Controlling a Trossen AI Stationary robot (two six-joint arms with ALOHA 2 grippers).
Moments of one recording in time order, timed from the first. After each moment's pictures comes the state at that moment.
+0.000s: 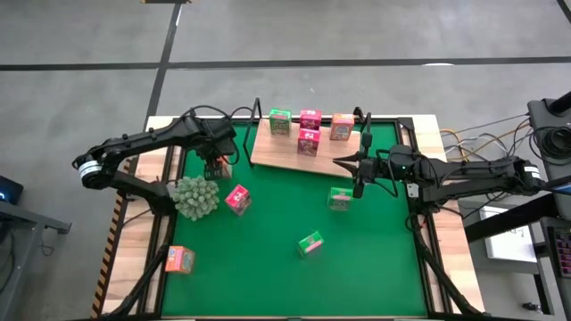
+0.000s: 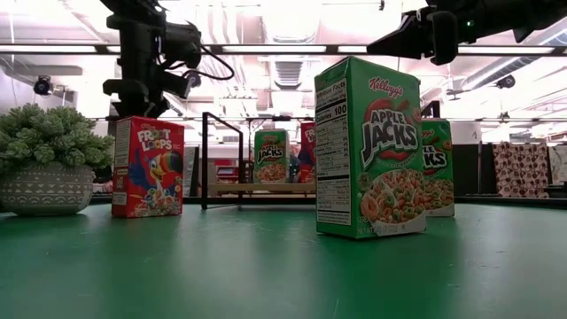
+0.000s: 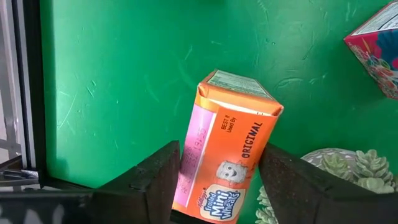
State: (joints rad) left arm 0.53 1.33 1.04 -1.13 -0.14 0.35; right arm -0.13 0.87 0.54 0.22 0.11 -0.58
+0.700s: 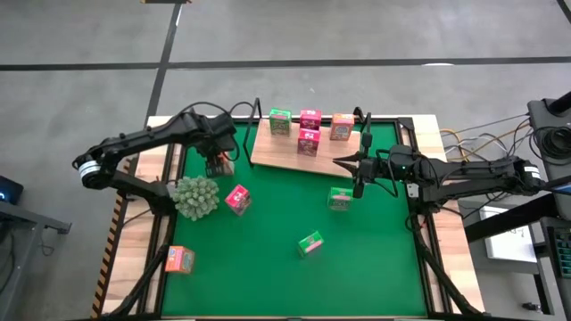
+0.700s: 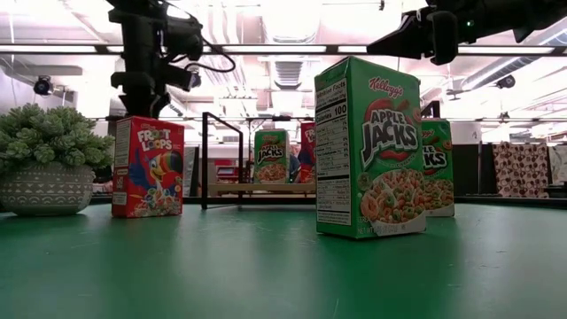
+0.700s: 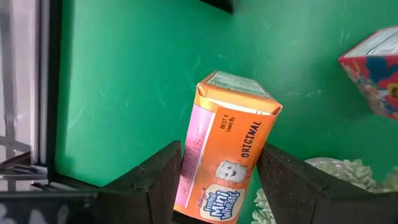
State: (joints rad) left arm 0.52 1.33 1.11 -1.16 -0.14 0.30; right arm -0.13 0.87 0.54 0.22 0.11 -0.58
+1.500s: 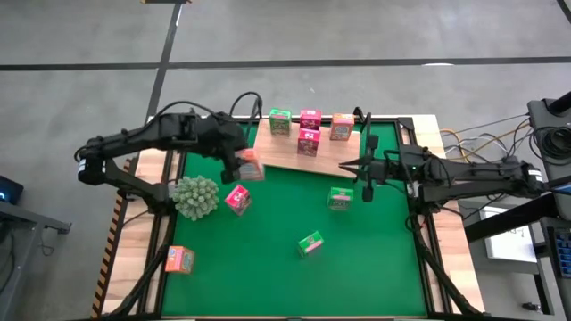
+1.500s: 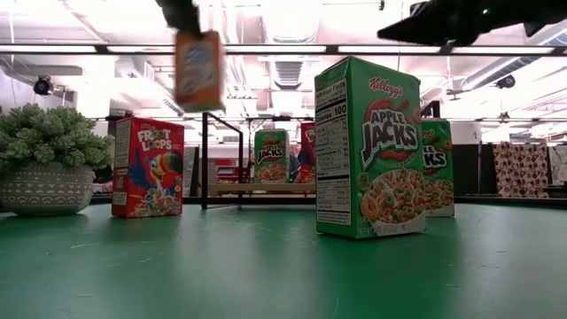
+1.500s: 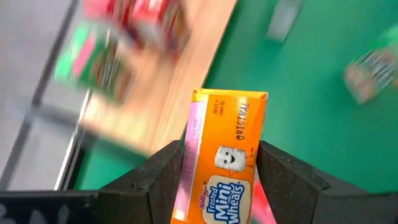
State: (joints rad) left arm 0.17 1.33 1.54 -1.13 -0.14 0.04; right arm -0.12 0.76 0.54 0.14 0.01 -0.52
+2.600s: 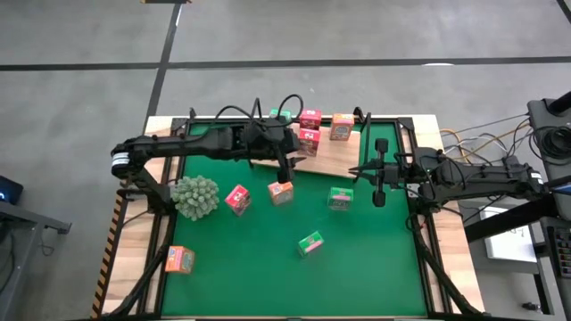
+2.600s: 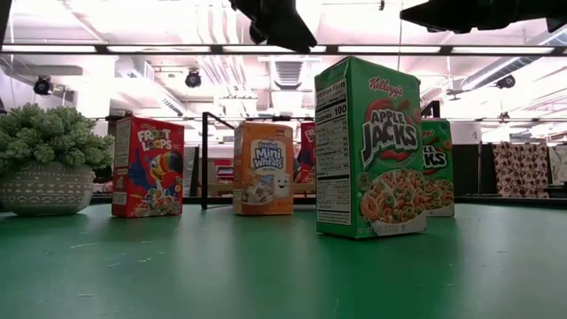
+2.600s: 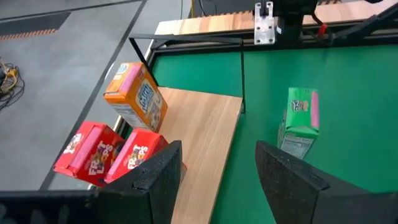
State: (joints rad) left arm 0.14 1.64 1.54 -0.46 -0.15 0.16; right arm -0.08 0.62 0.50 0.08 -0.03 -0.52
